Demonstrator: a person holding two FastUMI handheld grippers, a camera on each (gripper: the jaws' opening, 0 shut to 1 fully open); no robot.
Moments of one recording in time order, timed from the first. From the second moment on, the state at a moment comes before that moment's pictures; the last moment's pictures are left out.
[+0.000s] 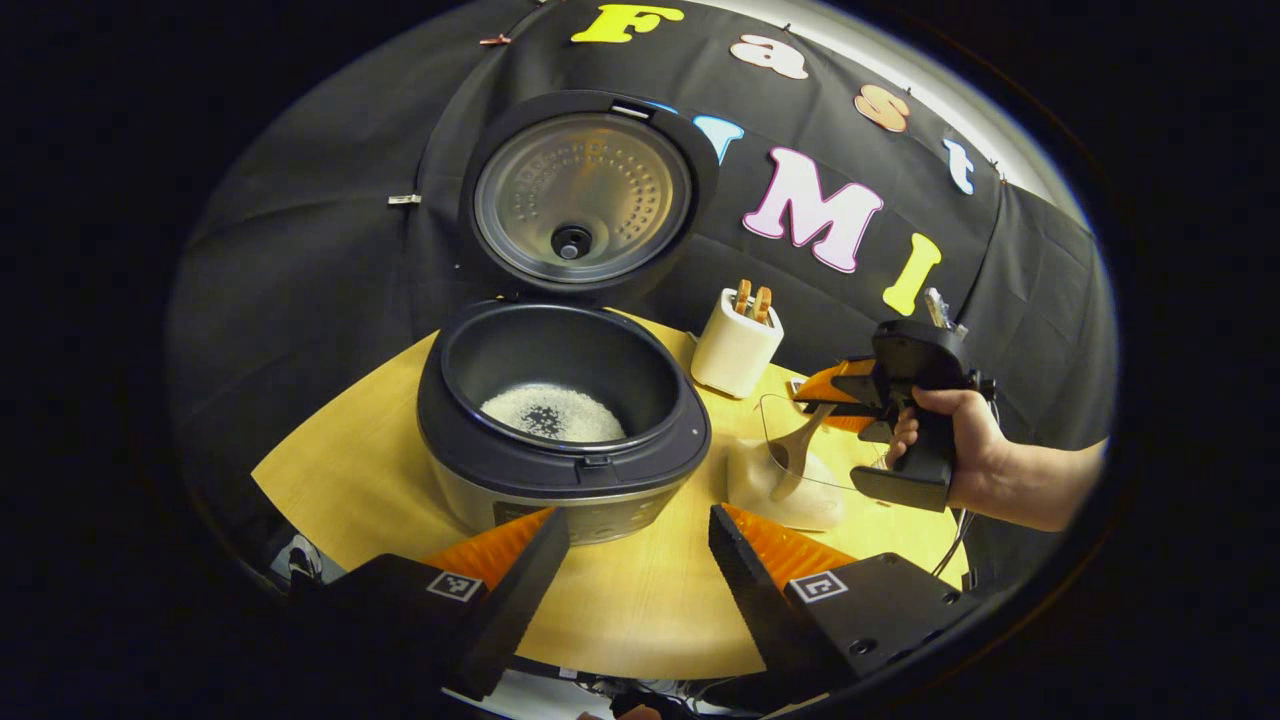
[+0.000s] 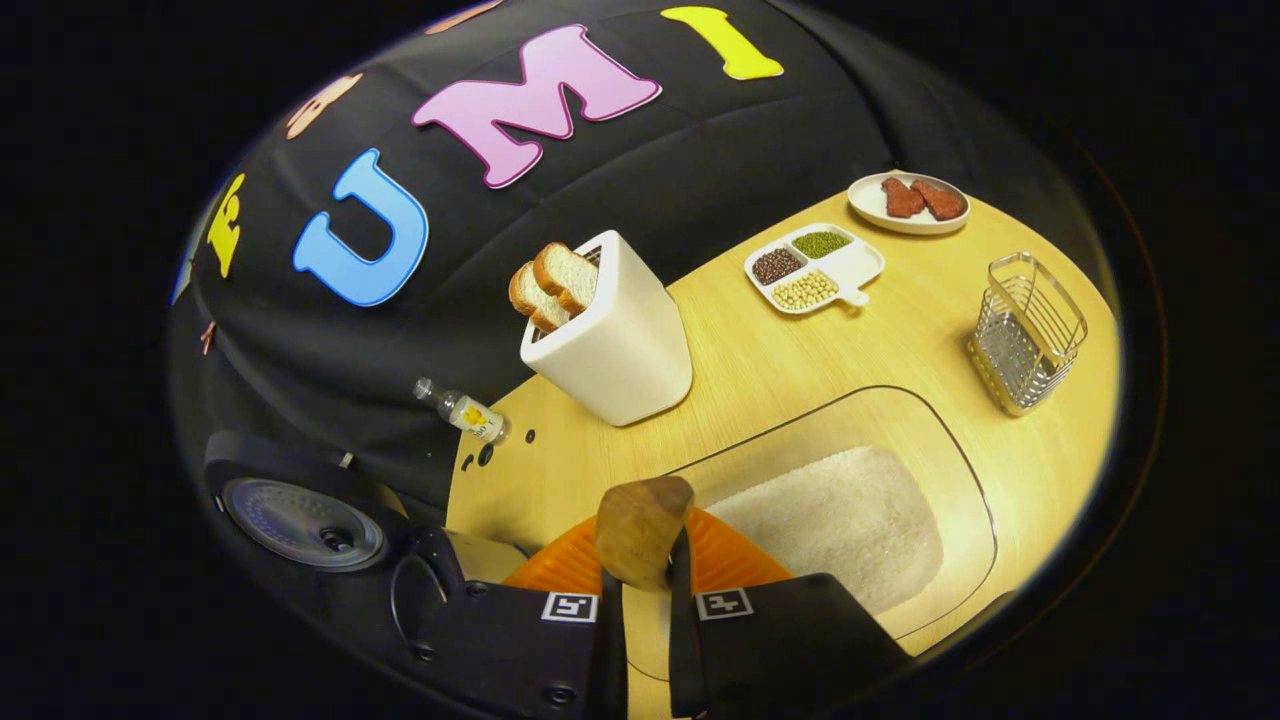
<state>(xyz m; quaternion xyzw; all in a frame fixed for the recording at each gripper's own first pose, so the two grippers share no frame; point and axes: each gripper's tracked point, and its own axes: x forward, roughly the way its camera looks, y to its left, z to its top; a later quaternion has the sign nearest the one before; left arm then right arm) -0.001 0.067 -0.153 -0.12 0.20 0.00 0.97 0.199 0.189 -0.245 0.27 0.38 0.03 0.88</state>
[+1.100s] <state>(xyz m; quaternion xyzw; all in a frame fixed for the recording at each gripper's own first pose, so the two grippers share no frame) -0.014 0.058 -0.135 -0.10 0.19 0.02 0.98 0.200 0.054 -0.197 0.44 0.33 -0.05 0.83</state>
